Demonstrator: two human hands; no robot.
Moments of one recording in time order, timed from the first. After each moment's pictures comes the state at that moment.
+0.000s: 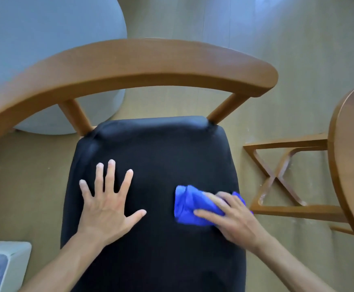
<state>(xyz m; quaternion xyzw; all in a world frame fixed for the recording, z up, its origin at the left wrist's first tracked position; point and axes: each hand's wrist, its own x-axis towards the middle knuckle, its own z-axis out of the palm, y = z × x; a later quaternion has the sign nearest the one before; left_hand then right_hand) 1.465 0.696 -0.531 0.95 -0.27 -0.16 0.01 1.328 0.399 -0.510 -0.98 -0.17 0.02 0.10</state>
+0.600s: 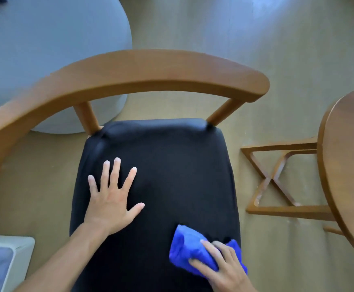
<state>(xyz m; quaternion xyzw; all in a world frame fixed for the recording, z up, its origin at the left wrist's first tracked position) 1.466 0.705 -0.529 0.95 -0.24 -0.22 0.01 1.224 0.473 -0.518 -0.99 -0.04 0.00 0.10</state>
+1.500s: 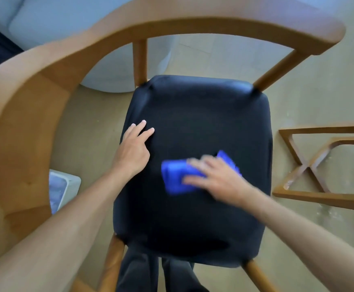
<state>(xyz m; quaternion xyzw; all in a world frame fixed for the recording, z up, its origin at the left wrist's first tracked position) 1.454 0.743 -0.512 0.94 -0.05 -0.23 0.25 1.353 0.496 -0.509 -0.92 -0.38 0.01 0.08</state>
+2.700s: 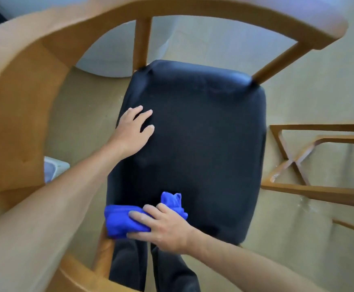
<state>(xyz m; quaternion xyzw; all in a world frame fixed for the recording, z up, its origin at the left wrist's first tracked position) 1.464 0.746 -0.500 0.90 -0.04 -0.32 0.30 1.250 0.621 -0.510 -0.87 -0.44 0.18 0.15</state>
